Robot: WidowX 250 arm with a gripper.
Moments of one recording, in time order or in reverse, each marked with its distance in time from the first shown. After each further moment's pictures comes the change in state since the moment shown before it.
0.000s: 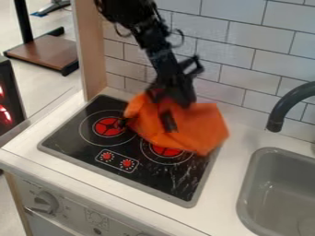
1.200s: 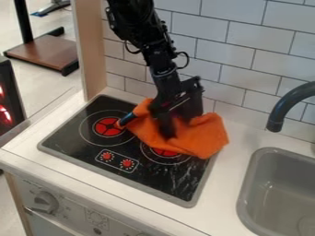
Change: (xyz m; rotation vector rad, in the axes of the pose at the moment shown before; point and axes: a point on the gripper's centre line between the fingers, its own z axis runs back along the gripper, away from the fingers) arm 0.001 0.016 -0.021 0.097 0.008 0.063
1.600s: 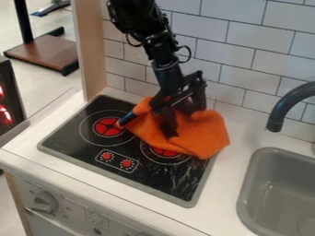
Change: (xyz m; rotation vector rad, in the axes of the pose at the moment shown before) arm 0.002 -0.006 0.016 -0.020 0.025 0.032
